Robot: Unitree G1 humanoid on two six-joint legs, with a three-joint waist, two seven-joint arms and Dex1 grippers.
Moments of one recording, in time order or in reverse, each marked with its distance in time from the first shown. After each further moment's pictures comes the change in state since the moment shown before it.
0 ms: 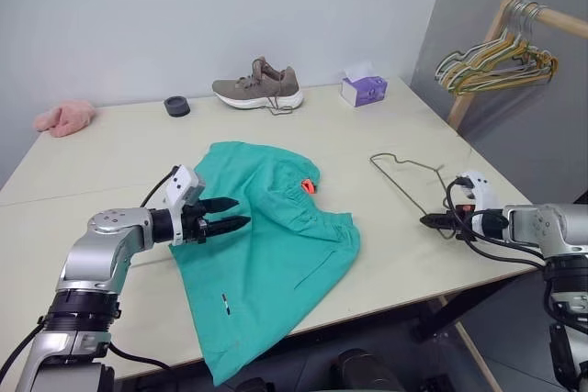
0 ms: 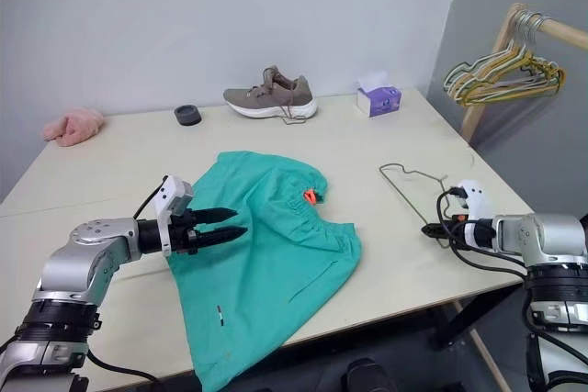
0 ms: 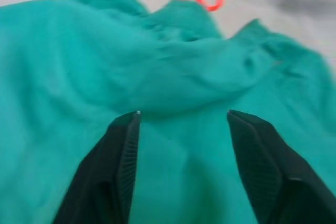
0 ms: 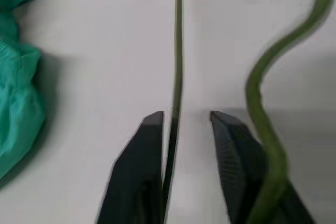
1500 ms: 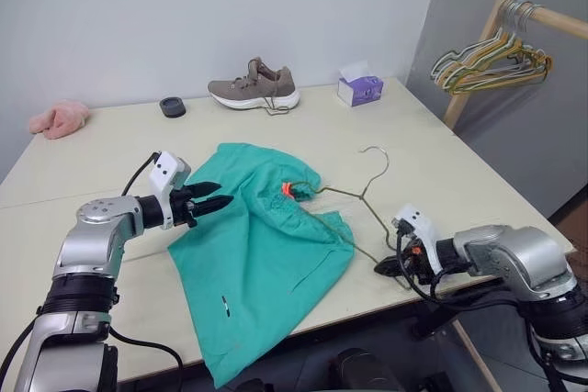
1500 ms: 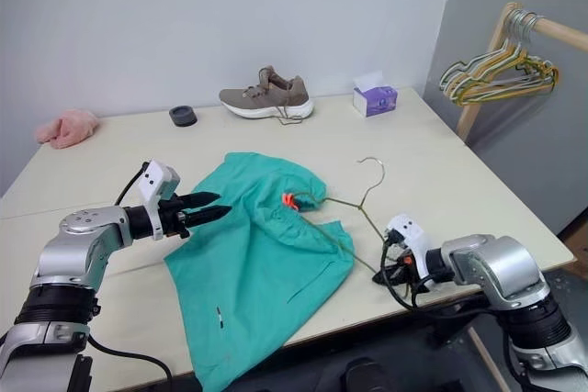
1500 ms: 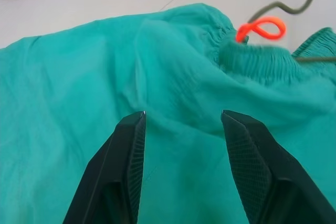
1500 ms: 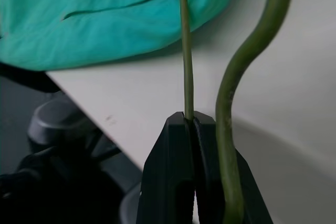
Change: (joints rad) left arm -0.108 -0.015 0.039 0.228 0.073 -0.144 0.095; right arm 0.163 0.040 0.262 -0.624 0.040 0.261 0.215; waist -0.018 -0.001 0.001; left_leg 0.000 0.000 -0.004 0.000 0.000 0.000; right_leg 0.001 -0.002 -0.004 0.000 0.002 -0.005
